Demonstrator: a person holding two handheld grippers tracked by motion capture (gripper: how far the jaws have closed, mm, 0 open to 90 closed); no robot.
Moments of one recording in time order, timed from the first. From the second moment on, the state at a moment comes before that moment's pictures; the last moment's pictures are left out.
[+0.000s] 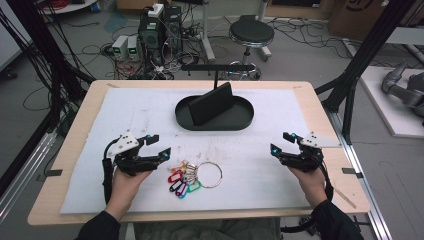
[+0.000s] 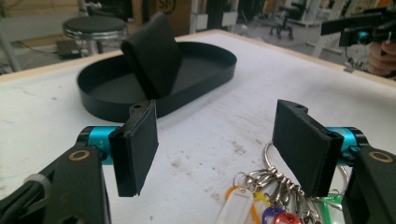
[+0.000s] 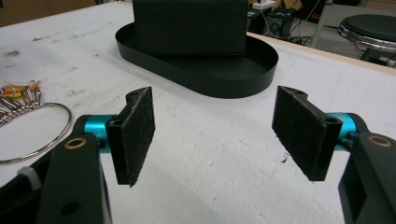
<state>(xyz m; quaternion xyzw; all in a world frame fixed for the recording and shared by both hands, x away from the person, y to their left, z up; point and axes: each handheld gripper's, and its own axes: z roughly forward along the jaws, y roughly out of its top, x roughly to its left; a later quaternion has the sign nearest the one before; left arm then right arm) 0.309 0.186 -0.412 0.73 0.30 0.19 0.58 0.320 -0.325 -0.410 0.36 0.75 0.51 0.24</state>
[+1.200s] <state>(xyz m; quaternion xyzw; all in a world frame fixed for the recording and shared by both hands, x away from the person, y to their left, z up) 0.342 0.065 -0.445 0.90 0.19 0.12 0.38 0.312 -0.336 -0.412 0.35 0.75 0.50 0.25</state>
